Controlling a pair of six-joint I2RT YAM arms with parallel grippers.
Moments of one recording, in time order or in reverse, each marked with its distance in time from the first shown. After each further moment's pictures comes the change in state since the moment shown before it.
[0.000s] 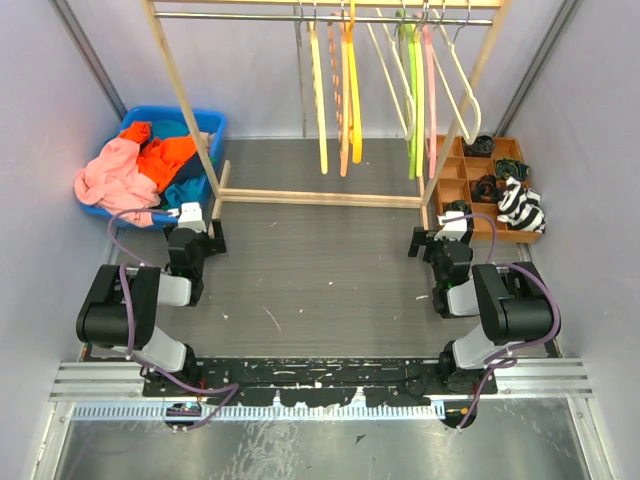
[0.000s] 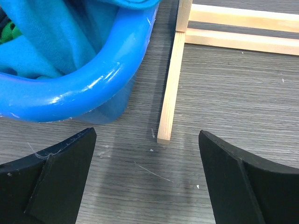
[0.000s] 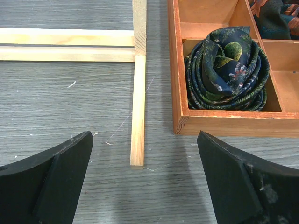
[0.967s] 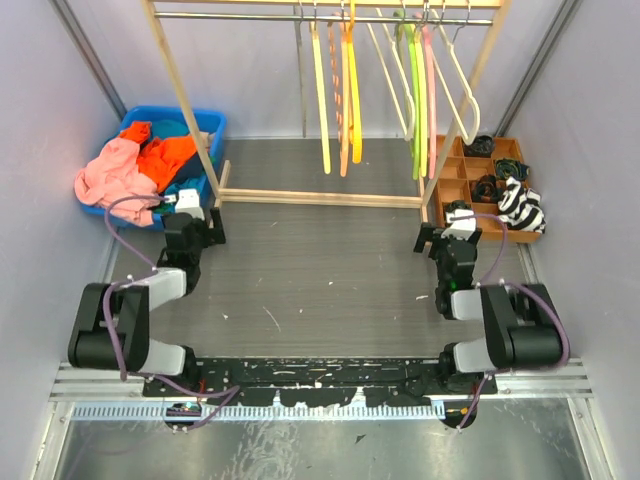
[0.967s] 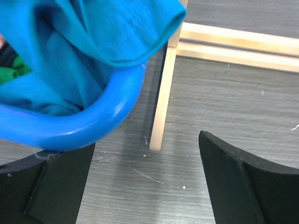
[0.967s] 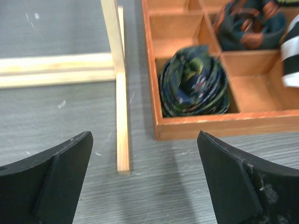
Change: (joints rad) left arm -0.003 -0.100 0.086 -0.231 0.023 -0.010; right arm 0.000 -0.089 0.000 -0.078 0.077 0.022
